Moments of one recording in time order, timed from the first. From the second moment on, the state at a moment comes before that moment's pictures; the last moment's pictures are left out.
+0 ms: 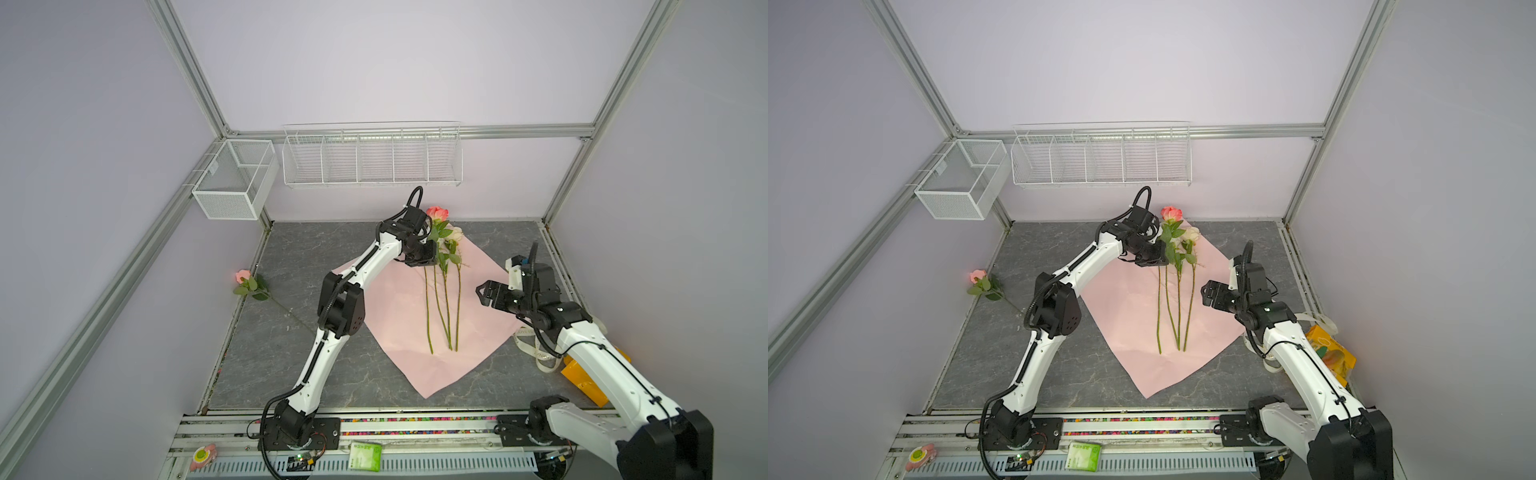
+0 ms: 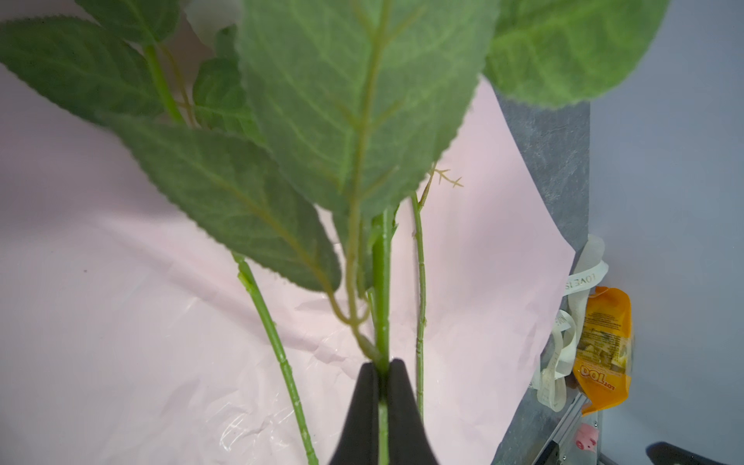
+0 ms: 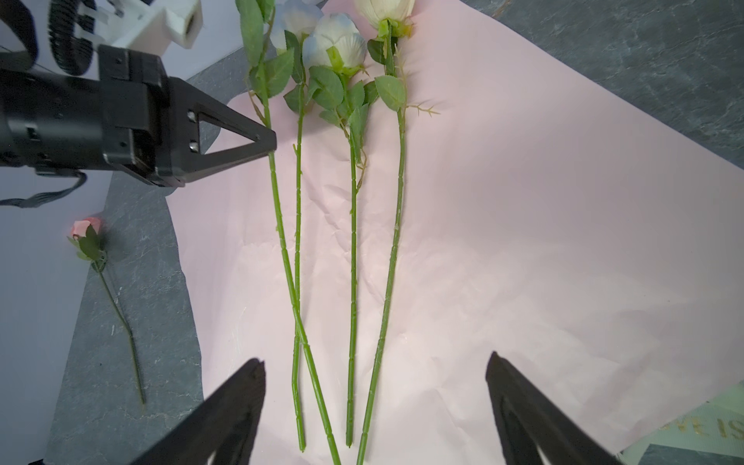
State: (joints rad) left arm -0.65 2.50 2.42 -0.95 0.43 -0.51; right arm 0.24 1.08 0.81 -0.49 -0.18 0.47
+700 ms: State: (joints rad) left arm -0.65 2.54 2.44 -1.00 0.32 -0.50; right arm 0.24 1.12 0.81 -0.48 -0.23 0.49
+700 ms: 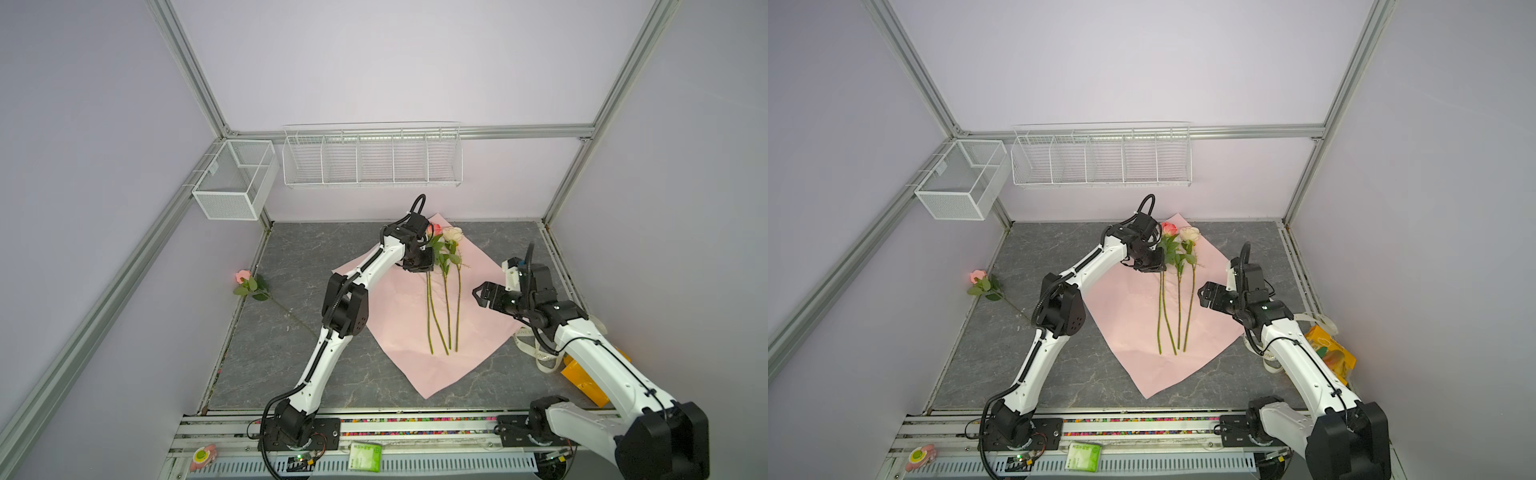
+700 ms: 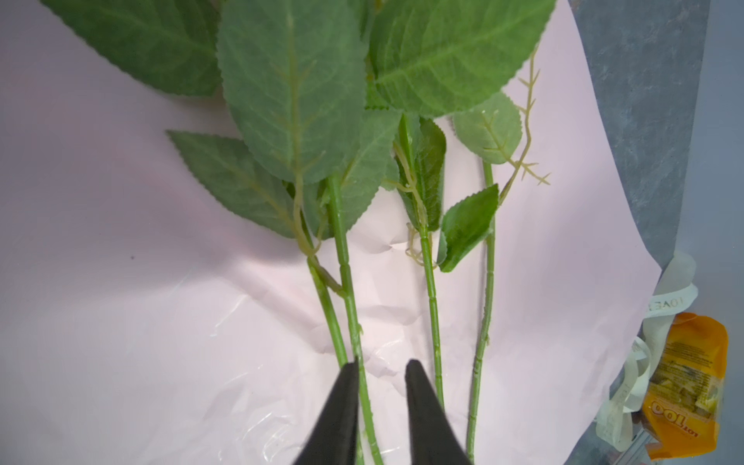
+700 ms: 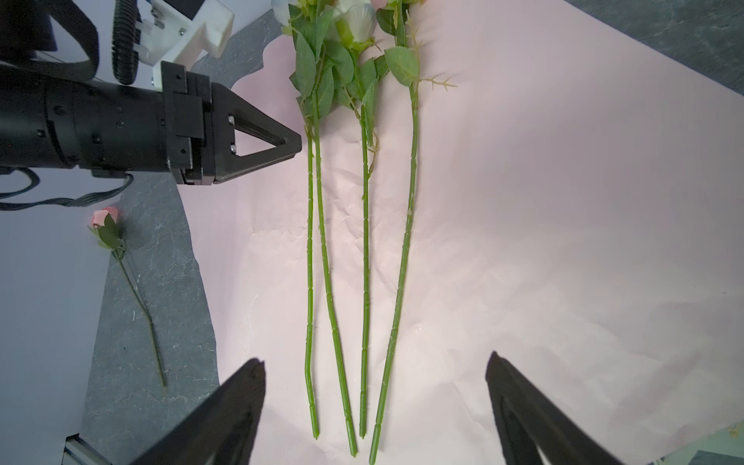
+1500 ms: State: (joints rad) left arm -0.32 1.86 1.60 -0.84 0.08 -0.45; right arm 0.43 1.29 0.87 -0.29 -0.46 0.50
